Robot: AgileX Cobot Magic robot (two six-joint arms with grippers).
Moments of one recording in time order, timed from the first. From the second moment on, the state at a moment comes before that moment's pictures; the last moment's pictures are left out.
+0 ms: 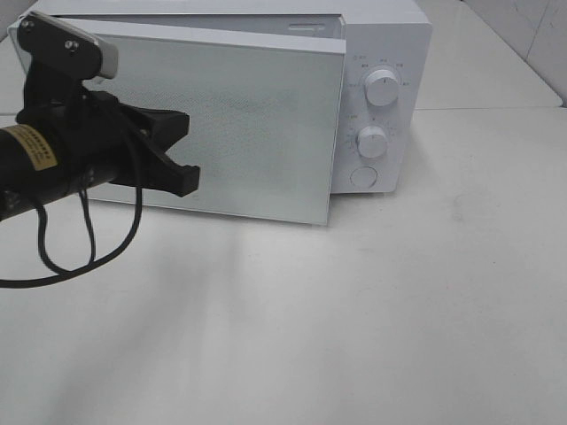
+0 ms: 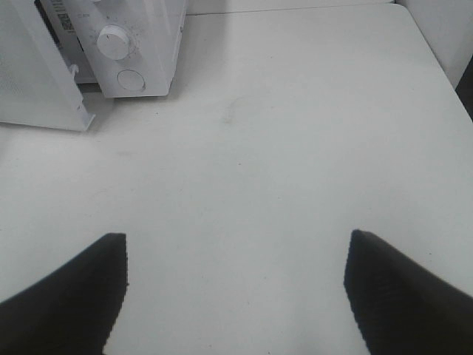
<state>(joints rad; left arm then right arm) -0.57 1.60 -0.61 0.07 -0.62 0.02 0.09 0.00 -0.51 -0.06 1.05 0.13</state>
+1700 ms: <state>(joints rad) -0.73 2.00 -1.17 -0.21 -0.55 0.17 0.09 0.00 -0.51 -0.06 1.05 0.13</state>
